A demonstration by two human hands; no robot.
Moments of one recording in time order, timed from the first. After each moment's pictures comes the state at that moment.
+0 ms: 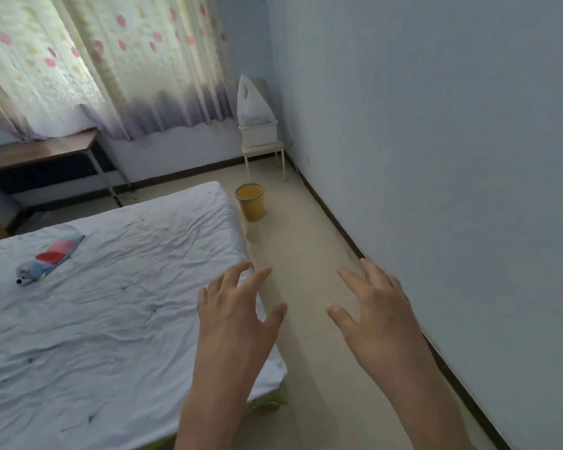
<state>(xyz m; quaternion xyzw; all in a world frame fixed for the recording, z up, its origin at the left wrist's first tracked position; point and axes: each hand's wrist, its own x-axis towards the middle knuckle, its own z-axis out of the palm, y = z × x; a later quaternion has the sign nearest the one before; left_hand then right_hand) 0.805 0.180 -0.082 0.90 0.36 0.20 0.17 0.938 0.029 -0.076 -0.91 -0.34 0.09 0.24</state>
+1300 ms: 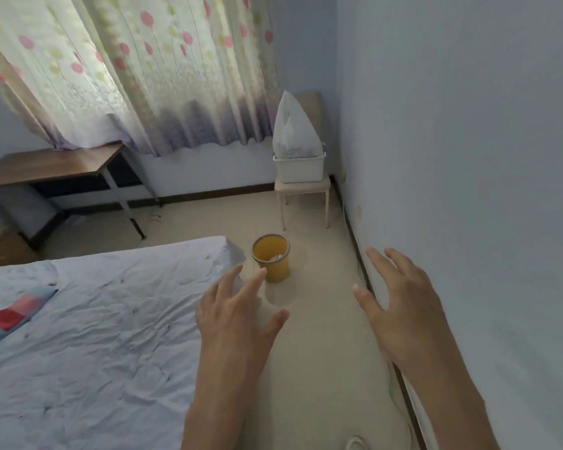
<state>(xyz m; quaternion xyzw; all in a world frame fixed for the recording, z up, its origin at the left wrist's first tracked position) 1.439 0.642 -0.107 0.82 0.51 0.21 0.16 1.640 0.519 -0.092 -0.84 -0.42 0.08 0.33</state>
